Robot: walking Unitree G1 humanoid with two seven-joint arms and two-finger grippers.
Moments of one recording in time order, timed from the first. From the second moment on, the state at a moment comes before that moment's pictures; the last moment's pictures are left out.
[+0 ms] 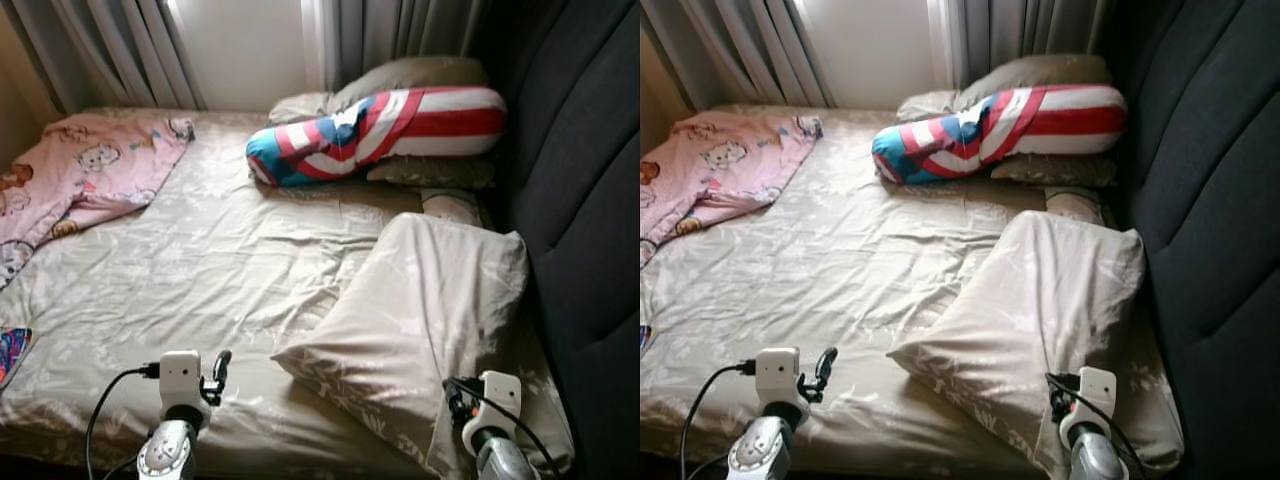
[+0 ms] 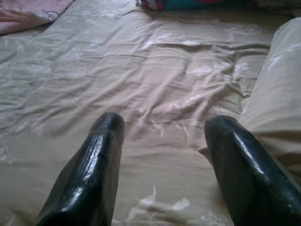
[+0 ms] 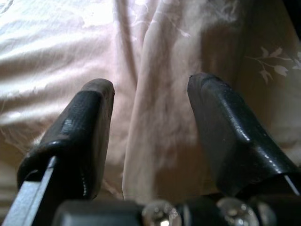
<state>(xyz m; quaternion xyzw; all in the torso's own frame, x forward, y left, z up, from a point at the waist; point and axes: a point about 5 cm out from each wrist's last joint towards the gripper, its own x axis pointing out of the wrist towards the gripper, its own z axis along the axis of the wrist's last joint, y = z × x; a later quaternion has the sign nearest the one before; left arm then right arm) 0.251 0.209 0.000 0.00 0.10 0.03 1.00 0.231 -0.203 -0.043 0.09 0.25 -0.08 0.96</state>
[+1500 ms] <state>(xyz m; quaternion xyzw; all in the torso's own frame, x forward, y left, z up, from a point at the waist) 0.243 0.220 -0.012 -0.01 0.14 0.03 0.99 0.224 -0.207 -0.052 0.10 0.31 -0.10 0.94</state>
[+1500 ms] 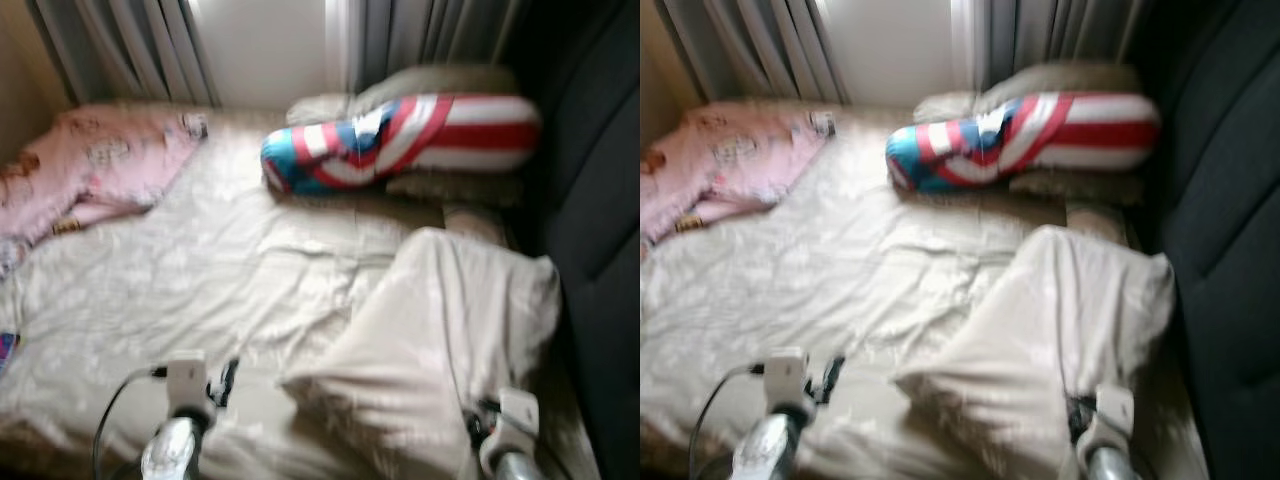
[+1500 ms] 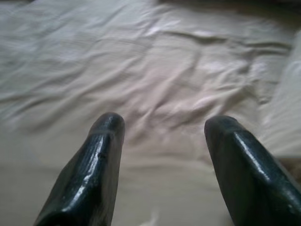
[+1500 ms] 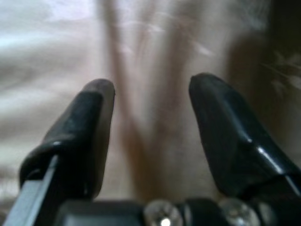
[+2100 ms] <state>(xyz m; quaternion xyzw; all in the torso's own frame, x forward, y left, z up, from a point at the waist) 0.230 0.229 -0.019 0.00 0.15 0.03 0.99 0.217 -0.211 -0.057 0.11 0.32 -0.11 0.93</state>
